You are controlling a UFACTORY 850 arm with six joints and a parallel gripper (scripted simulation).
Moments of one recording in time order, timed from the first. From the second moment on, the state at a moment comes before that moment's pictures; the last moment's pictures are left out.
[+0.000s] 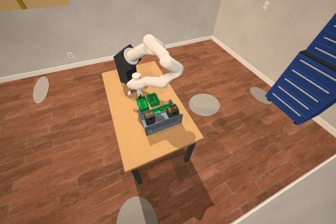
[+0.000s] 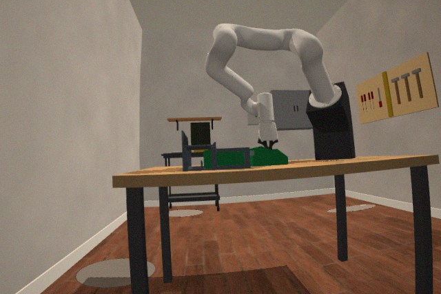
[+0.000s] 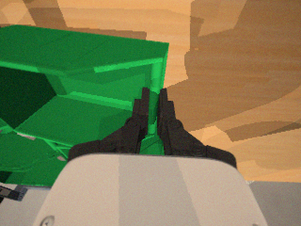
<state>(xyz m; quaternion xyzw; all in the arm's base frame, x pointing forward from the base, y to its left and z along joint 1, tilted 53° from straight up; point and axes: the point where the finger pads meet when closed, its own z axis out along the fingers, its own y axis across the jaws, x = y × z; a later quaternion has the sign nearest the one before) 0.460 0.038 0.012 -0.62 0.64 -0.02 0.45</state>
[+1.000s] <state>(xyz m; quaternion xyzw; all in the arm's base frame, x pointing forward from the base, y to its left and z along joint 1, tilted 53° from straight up) 0.463 0.041 0.009 -0.62 0.64 -0.02 0.45</state>
